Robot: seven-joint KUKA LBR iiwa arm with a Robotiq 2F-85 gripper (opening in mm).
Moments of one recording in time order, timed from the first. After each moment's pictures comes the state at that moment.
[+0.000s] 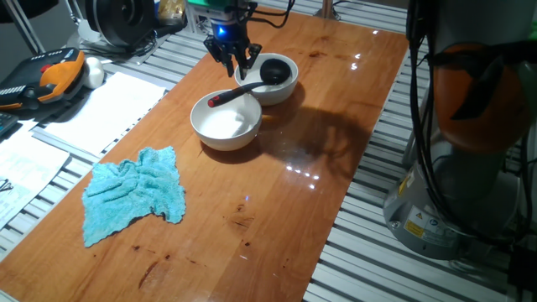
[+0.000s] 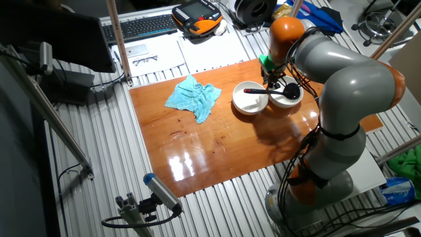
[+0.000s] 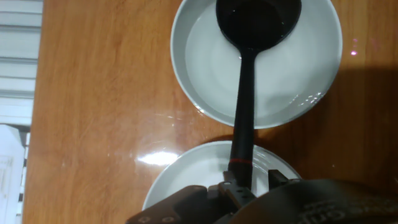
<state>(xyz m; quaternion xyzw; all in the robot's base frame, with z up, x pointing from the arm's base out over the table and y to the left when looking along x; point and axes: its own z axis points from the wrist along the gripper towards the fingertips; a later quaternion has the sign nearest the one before) 0.520 -0.081 0.177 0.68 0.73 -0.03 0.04</state>
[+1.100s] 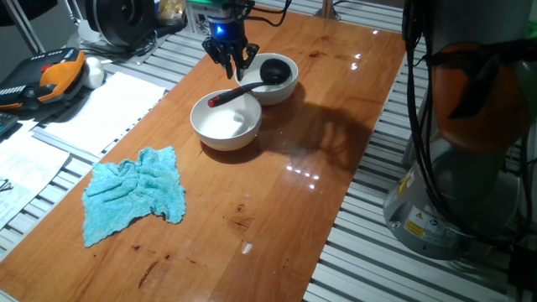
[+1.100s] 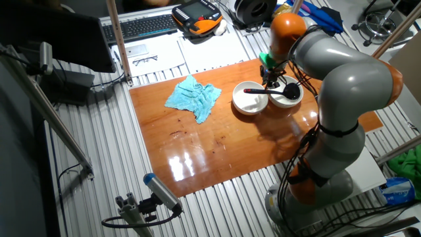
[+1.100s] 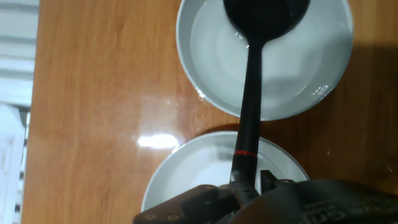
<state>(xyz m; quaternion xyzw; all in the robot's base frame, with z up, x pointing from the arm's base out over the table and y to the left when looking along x) 0.526 -0.077 0.175 0.65 0.76 0.00 0.00</state>
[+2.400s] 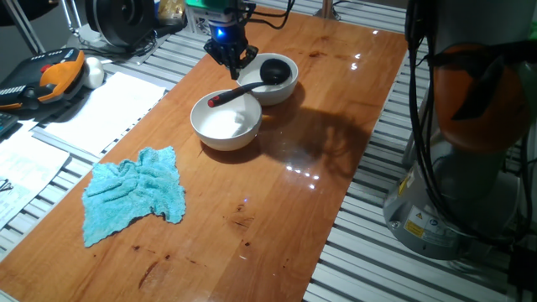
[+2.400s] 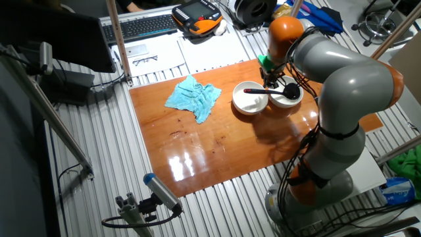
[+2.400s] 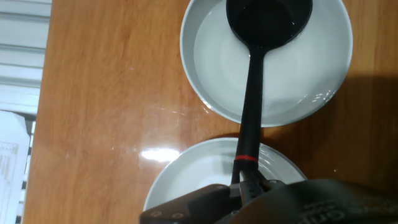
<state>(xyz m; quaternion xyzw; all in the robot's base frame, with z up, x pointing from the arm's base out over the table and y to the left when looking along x) 0.529 -0.080 0.175 0.66 0.75 -0.02 0.04</state>
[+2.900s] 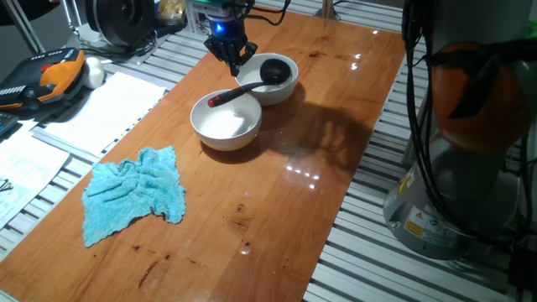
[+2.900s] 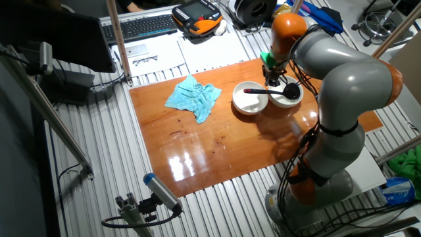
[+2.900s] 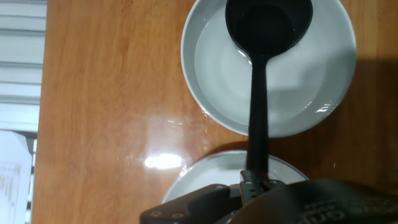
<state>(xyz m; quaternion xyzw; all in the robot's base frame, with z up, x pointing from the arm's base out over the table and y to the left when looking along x) 0.538 -0.092 0.167 0.68 0.73 -0.02 0.04</state>
